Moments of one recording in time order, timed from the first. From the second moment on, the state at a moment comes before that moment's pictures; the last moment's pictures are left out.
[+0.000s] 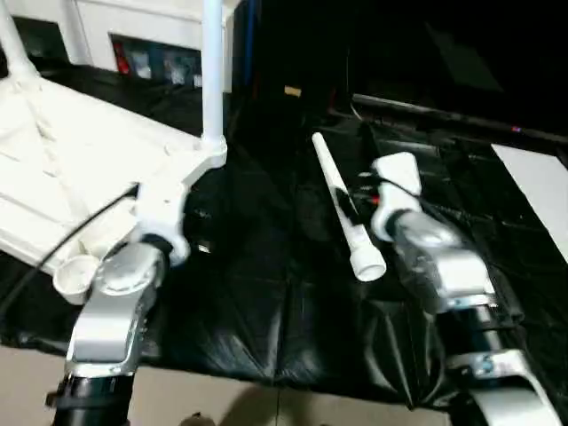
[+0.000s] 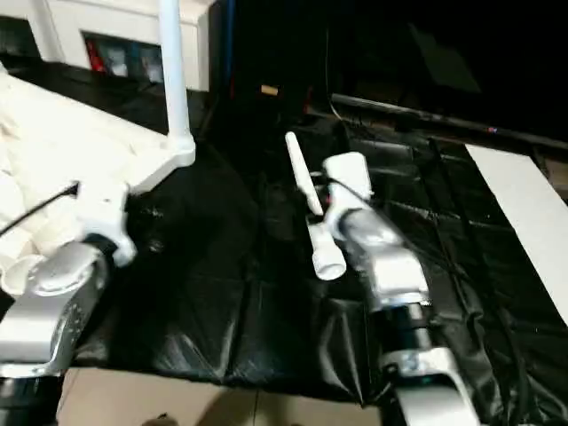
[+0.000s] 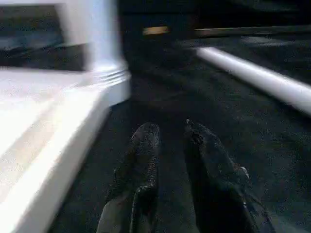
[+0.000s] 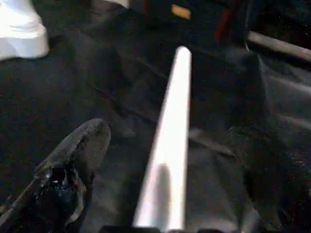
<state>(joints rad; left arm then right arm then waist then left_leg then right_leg) -0.26 0.27 0.03 -0.13 -0.07 0.51 -0.39 -0.57 -0.17 -0.03 0.37 0.08 0.49 0.25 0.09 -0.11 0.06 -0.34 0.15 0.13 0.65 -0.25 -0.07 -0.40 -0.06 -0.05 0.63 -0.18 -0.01</state>
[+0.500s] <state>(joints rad) -0.39 0.40 -0.15 -0.10 -0.23 0.61 -0.84 -0.81 -0.23 -0.03 0.84 0.09 0.54 0.44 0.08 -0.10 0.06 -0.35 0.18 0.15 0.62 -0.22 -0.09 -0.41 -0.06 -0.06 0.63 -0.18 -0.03</state>
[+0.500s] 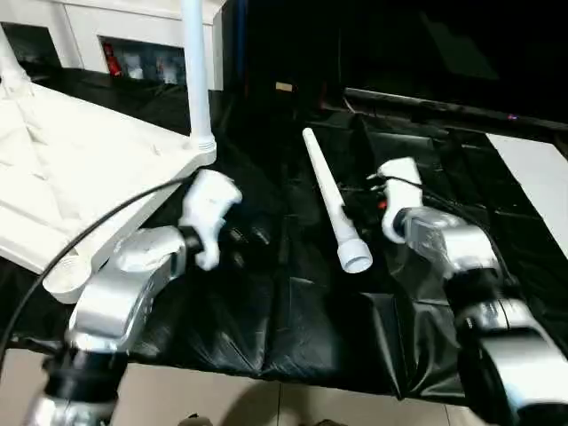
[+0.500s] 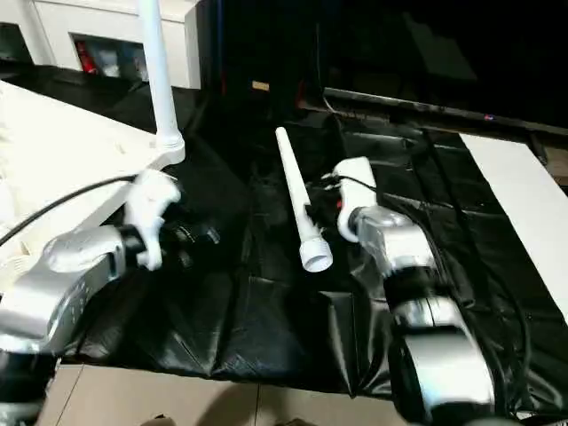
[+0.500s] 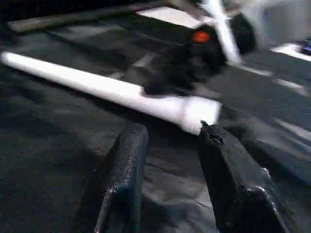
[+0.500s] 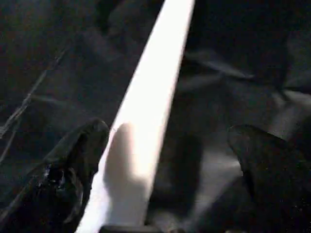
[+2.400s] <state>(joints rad) -0.44 0.37 -0.14 0.00 -0.22 0.67 -0.68 -0.72 -0.14 -0.11 0.68 0.24 0.50 0.56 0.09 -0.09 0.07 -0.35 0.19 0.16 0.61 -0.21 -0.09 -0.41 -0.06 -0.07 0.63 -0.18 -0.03</state>
